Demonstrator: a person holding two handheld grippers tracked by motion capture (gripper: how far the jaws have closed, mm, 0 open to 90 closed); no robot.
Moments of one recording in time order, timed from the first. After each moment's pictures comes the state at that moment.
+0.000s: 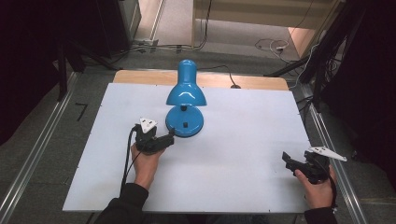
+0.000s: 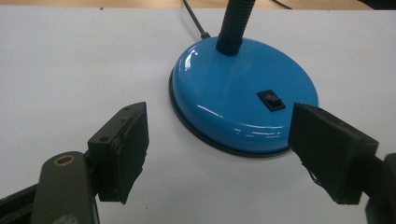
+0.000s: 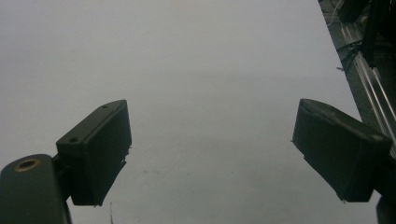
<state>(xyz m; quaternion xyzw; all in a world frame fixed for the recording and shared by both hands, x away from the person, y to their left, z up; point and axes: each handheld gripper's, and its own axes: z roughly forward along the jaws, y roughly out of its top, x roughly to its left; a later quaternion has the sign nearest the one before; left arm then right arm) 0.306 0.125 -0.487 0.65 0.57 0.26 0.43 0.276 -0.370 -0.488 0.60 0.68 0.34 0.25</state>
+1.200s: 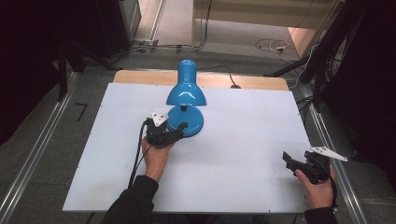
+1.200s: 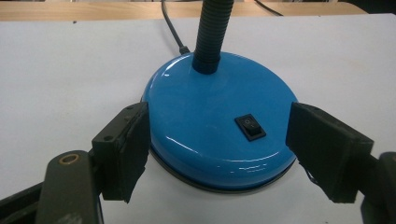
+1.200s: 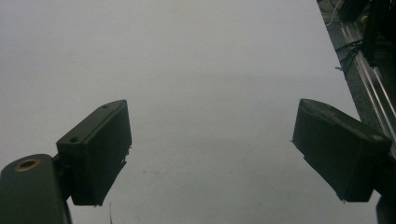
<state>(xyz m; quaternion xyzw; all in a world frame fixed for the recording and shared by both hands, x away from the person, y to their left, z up) 0.328 0.100 -0.486 0.65 0.56 0.27 0.43 0.276 -0.371 -0.488 0.60 0.68 0.34 0.25</state>
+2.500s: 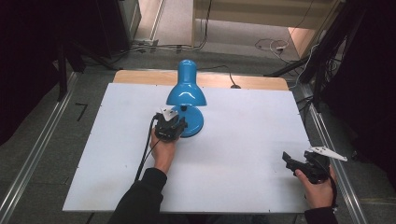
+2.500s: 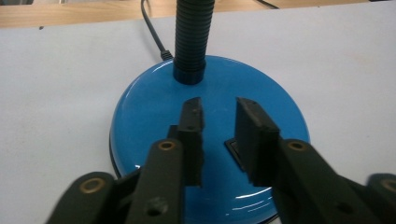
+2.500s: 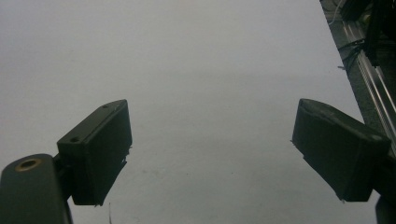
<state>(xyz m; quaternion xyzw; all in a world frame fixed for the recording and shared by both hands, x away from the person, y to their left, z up) 0.355 0.082 -0.494 0.68 0.54 0.26 0.43 0.277 -0.372 -0.489 0.60 0.68 0.34 0.25</state>
